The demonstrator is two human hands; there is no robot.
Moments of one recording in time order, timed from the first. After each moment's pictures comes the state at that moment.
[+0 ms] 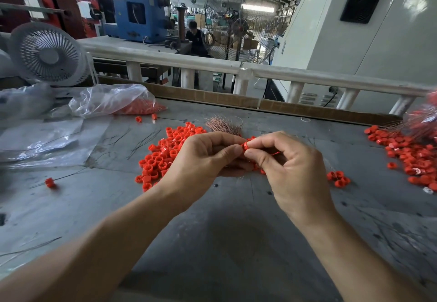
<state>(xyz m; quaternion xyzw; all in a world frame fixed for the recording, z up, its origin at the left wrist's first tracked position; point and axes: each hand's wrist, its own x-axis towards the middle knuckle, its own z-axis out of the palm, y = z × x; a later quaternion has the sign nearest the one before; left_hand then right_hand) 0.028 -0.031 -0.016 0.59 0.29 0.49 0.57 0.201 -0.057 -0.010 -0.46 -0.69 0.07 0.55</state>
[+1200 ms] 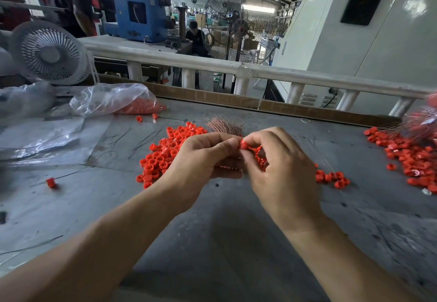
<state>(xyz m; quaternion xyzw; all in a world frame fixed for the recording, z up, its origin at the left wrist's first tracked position) 0.026 -0.026 -0.019 0.54 0.30 0.49 0.61 0.185 -0.058 -0.015 -0.49 -0.72 -0.15 0.47</state>
